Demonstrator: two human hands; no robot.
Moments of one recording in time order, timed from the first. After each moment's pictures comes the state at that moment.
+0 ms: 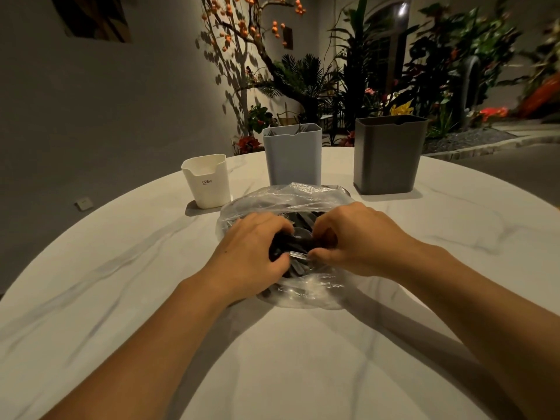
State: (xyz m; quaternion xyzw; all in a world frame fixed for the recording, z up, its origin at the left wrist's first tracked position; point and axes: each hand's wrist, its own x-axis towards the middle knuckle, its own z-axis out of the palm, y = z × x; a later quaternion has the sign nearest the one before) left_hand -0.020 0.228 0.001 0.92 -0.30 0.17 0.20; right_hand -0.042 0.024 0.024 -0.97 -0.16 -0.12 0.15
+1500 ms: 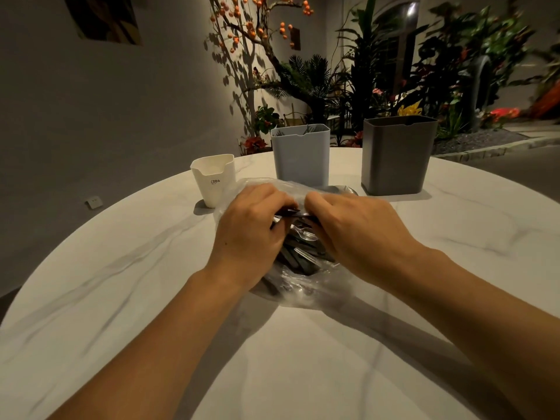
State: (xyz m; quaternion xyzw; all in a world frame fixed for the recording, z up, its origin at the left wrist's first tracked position) left_hand -0.022 0.222 0.016 0.84 -0.31 0.39 0.22; right_hand -0.059 0.041 0.031 -0.91 -0.26 -0.33 0.02
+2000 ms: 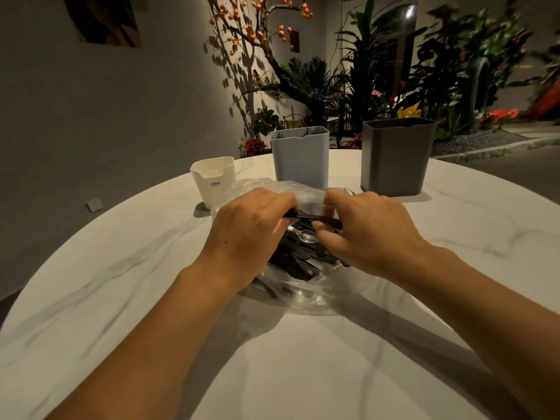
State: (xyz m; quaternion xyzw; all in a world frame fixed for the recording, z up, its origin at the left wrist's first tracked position) left_hand -0.028 0.228 0.031 0.83 -0.36 0.41 0.11; right_hand -0.051 0.029 0.032 -0.94 -0.15 -0.29 0.09
